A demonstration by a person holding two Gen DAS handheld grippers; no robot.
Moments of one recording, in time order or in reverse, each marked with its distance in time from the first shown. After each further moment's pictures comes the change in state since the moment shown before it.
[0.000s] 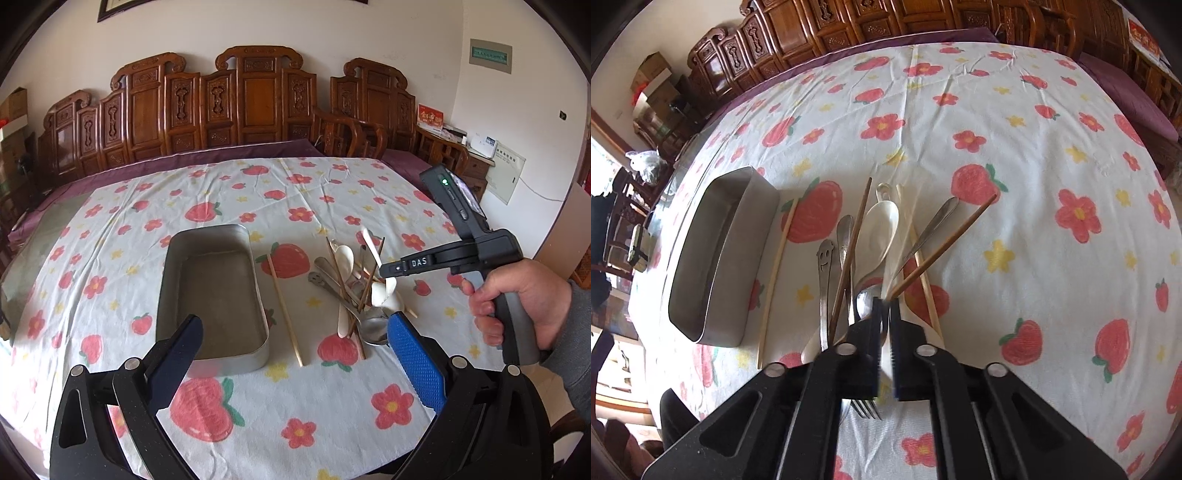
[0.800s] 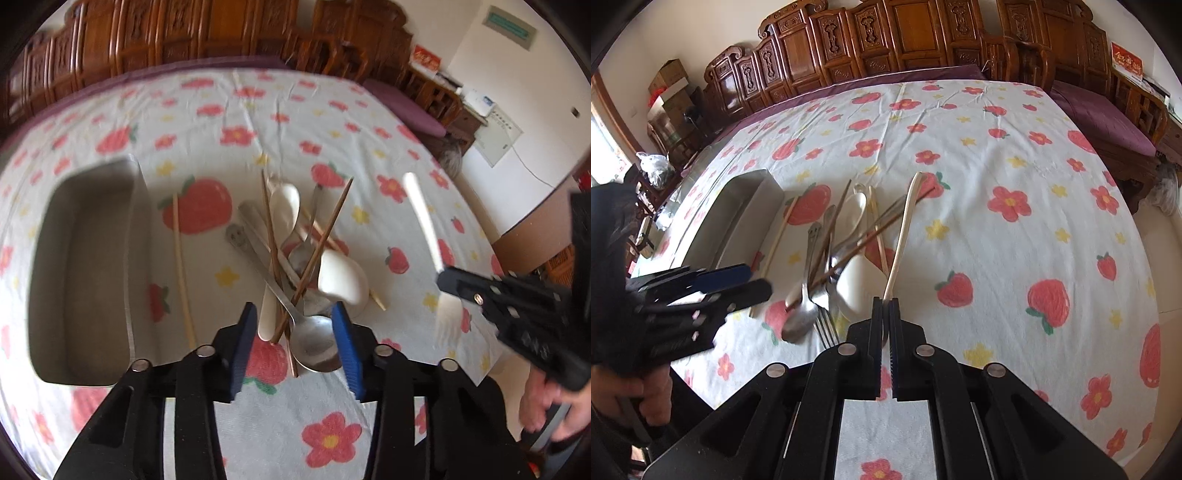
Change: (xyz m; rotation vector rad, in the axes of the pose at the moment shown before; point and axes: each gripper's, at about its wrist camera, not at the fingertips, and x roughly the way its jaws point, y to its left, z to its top) left arm 0.133 -0.050 0.023 -0.087 0.370 -0.157; right arm -0.069 -0.032 -0.066 -0.045 -0.152 -0.023
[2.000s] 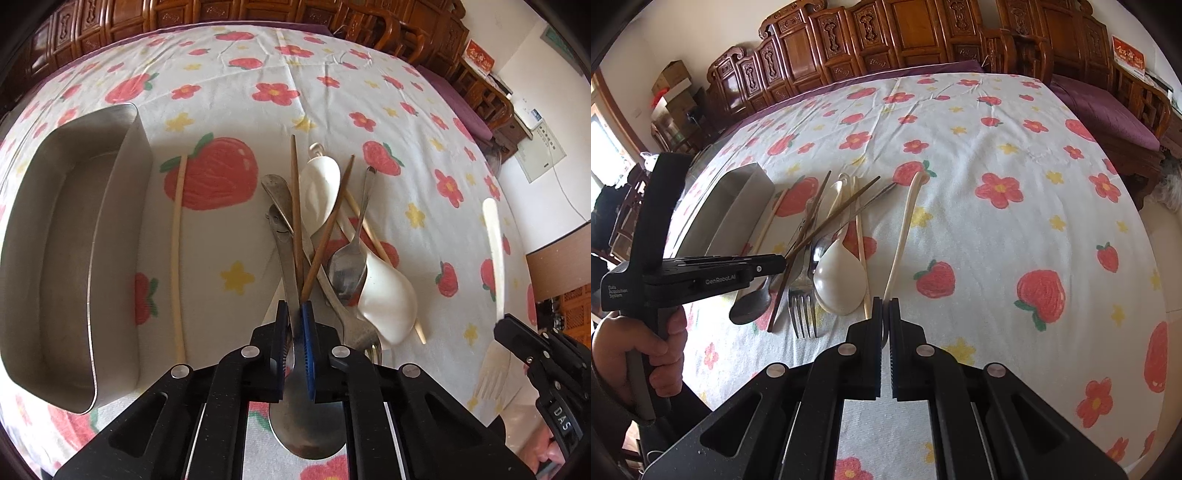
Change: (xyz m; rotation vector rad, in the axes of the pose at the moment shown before) left arm 0.047 0.015 0.014 -0.128 0.078 0.076; right arm 0.009 -0.023 -0.007 -0.002 0.005 0.024
